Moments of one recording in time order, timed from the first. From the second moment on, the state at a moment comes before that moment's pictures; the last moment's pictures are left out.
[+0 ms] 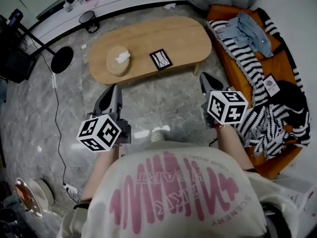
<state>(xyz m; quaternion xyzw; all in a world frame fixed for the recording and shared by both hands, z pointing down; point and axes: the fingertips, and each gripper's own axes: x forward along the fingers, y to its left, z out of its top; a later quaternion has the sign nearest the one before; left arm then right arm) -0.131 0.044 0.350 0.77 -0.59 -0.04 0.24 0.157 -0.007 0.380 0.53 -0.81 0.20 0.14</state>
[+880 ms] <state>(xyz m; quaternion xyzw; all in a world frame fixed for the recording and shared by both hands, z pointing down) -0.148 -0.028 0.590 0.65 -0.60 0.12 0.45 0.103 -0.108 0.668 0.47 -0.69 0.52 0.17</state>
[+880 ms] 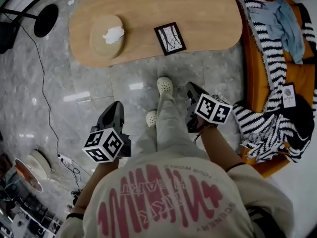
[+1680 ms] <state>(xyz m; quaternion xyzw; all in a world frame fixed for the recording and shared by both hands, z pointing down) -0.158 -0.124 0.656 0.56 -0.62 0.17 0.52 0.049 -0.231 0.820 0.43 -0.45 0.78 -0.09</state>
